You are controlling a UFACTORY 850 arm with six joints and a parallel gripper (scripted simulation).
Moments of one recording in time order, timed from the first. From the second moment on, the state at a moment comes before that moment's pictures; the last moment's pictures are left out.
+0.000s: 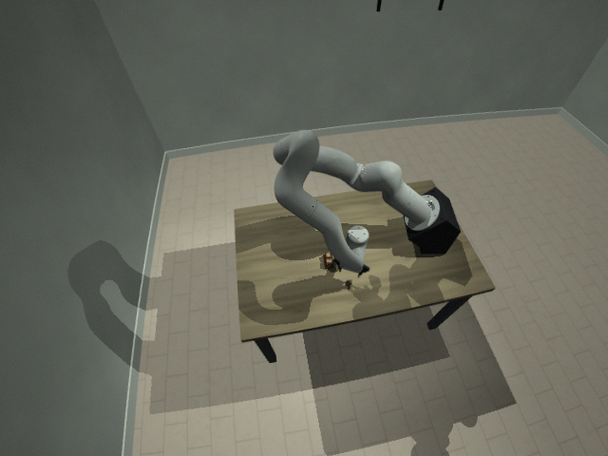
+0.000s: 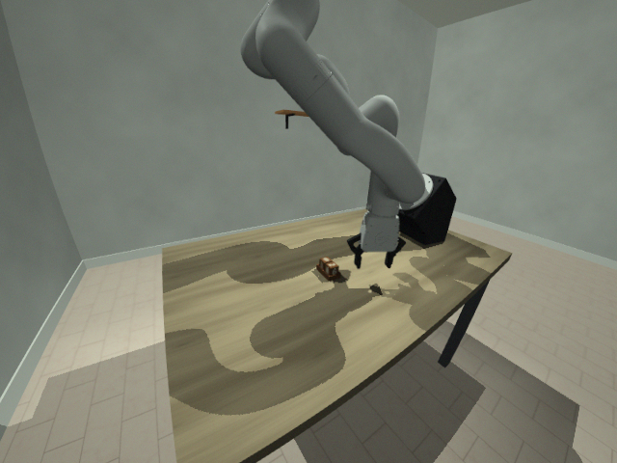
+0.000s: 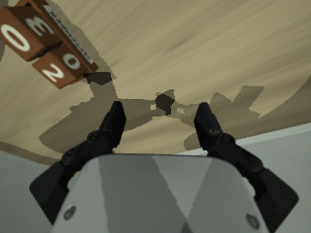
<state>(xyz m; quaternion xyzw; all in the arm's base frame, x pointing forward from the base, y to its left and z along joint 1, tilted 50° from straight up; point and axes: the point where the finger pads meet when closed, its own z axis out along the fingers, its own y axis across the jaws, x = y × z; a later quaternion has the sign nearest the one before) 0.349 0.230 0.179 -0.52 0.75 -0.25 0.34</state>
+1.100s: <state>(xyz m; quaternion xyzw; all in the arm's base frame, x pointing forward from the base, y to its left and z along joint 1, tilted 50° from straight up) 0.349 0.205 0.181 -0.52 0.75 -0.25 0.34</state>
